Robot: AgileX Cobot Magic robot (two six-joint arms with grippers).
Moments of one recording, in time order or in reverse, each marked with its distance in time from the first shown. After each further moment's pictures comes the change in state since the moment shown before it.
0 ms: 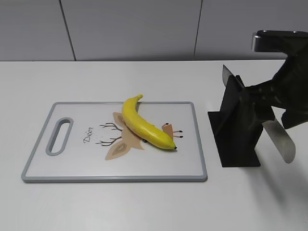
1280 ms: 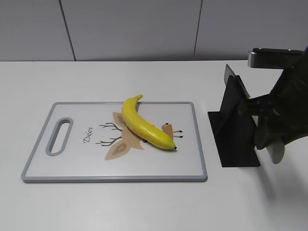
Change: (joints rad) left arm 0.000 0.000 0.000 0.000 0.000 0.001; right arm 0.000 0.032 -0.001 0.085 0.123 -0.009
